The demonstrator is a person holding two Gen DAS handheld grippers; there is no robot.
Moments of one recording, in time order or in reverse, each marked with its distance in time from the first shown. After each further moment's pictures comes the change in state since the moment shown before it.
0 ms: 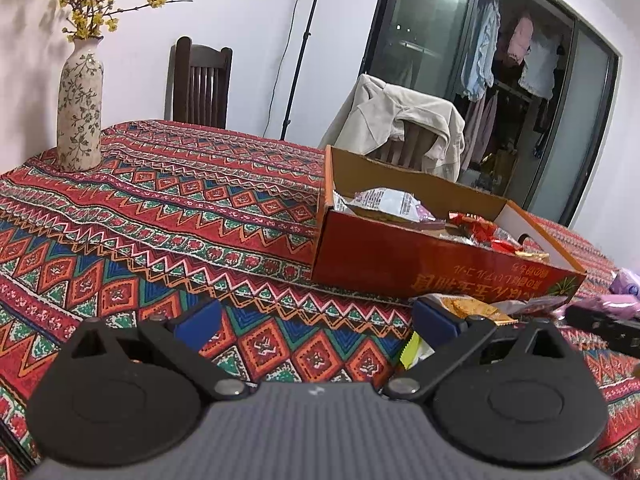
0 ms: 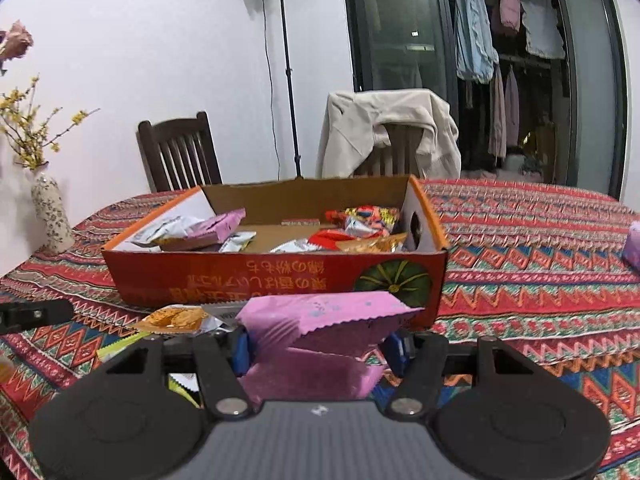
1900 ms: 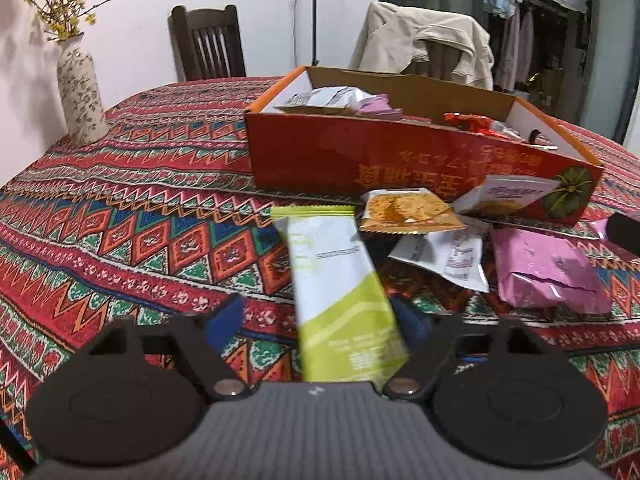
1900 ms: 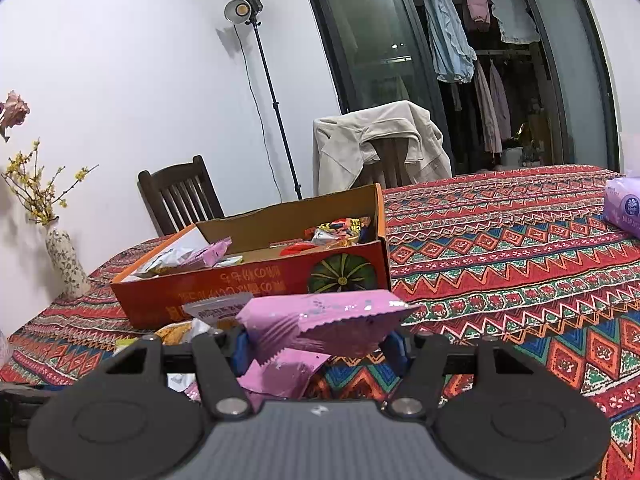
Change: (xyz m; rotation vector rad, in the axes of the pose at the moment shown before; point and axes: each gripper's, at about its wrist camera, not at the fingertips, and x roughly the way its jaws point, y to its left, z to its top) left arm 0.008 -0.101 -0.041 0.112 0.185 0.213; right arm -0.024 -0.048 -0.024 0.150 -0.071 0.060
